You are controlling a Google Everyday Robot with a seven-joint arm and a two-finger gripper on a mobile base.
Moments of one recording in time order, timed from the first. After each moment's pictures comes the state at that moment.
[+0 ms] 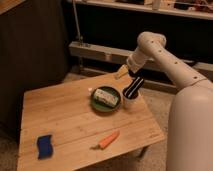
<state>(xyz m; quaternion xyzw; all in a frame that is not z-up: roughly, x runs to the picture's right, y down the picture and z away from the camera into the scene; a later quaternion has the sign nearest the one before) 0.116 -0.095 0.852 0.04 -0.31 -0.81 0.50</state>
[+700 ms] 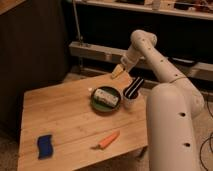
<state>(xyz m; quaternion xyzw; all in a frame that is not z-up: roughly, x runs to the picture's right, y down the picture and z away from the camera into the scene) 0.094 -0.075 0.876 0.05 -0.35 -0.81 0.46</state>
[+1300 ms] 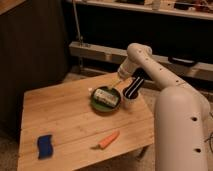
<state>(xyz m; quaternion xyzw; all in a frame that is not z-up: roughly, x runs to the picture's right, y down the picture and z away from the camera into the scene) 0.077 -0.027 0.895 0.05 -0.35 -0.83 0.42</state>
